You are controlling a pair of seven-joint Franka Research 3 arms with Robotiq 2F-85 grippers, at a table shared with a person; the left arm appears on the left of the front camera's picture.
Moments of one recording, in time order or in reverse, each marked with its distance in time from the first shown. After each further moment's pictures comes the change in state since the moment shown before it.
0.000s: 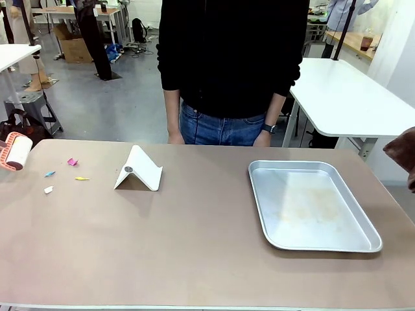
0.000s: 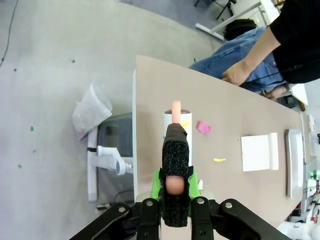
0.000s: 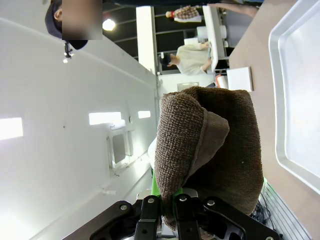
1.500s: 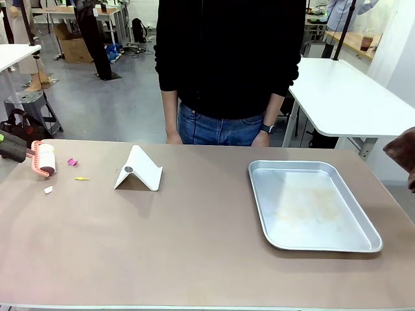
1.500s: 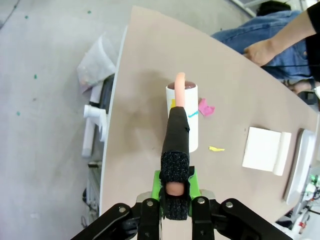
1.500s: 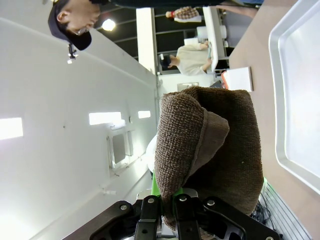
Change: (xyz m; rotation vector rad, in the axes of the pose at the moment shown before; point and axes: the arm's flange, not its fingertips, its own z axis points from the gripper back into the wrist) left arm 0.002 -0.061 -0.064 0.136 0.202 0.172; right arm 0.000 0.000 0.000 0.000 0.000 0.000
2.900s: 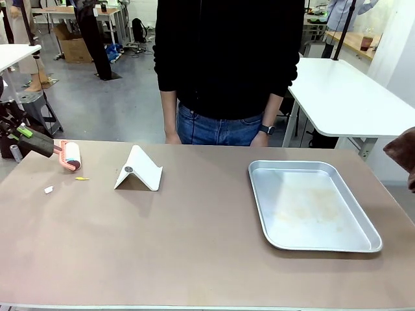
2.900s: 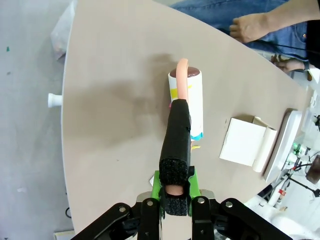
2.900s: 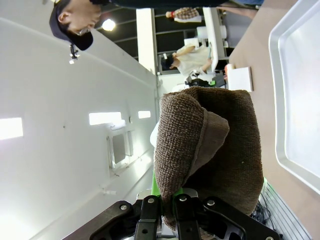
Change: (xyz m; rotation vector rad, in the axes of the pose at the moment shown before) left arm 0.071 -0.030 -0.057 -0.072 0.269 0.042; right arm 0.000 0.000 0.000 0.000 0.000 0.000
